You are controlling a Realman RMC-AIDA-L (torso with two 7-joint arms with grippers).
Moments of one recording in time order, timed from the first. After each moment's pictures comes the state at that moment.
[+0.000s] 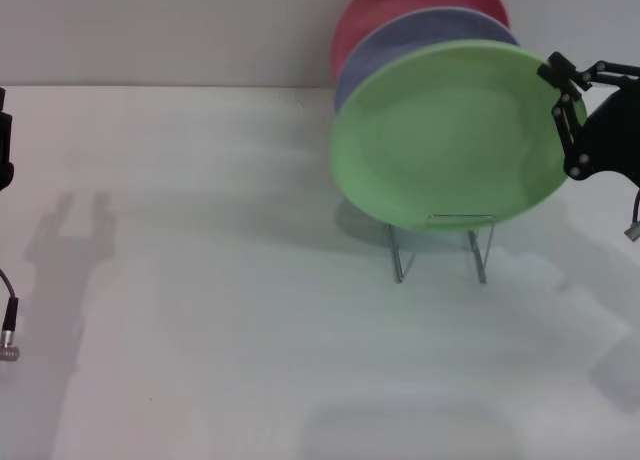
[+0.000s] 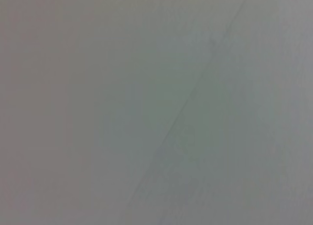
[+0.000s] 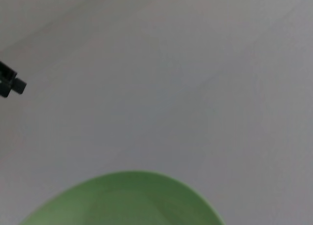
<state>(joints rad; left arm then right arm) -0.28 -2.07 2.52 0.41 -1.13 1.51 -0.44 0.55 2.05 0.08 -0.23 -1.99 -1.77 -0.21</state>
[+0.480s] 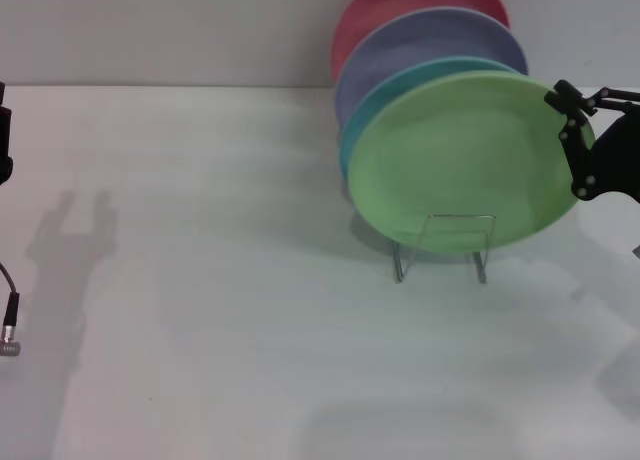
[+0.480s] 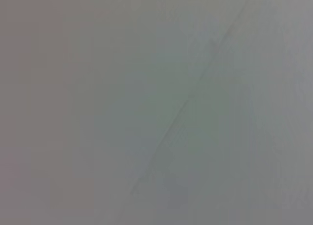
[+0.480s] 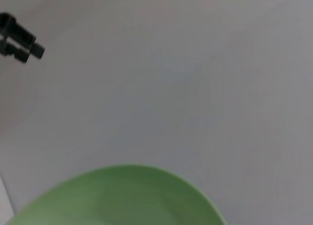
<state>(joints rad) -0.28 -2.07 2.51 0.41 -1.13 1.51 -0.46 0.52 2.06 0.07 -0.25 -1.99 -1.72 -0.22</state>
